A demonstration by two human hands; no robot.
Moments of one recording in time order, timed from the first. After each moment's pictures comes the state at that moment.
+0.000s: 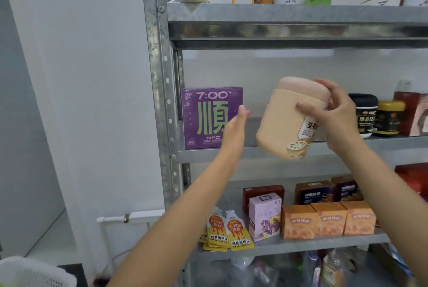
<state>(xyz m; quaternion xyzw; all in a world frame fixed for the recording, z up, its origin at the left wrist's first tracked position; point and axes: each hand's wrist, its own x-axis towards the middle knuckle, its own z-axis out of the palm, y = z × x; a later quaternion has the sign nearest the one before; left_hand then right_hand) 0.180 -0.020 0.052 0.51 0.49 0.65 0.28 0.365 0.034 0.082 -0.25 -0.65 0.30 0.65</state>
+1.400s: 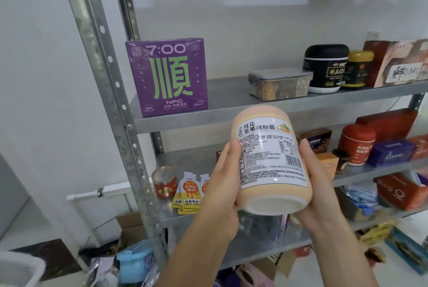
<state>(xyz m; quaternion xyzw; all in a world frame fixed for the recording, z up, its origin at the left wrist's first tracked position) 0.247 -0.115 -0.029 0.37 0.41 0.61 0.56 0.377 -0.068 -0.050 -0.21 -0.37 0.73 0.54</state>
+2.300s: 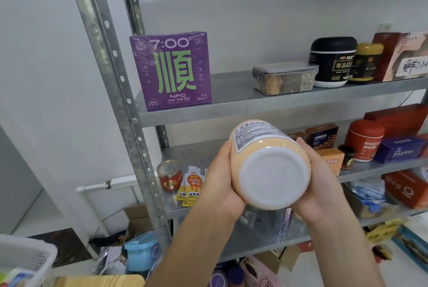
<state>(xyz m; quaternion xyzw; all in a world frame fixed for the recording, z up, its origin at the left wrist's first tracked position) 0.248 -0.105 -0.023 0.15 0.39 0.61 0.68 0.377 -0.076 -0.037 -0.27 -0.30 0.75 0.52</state>
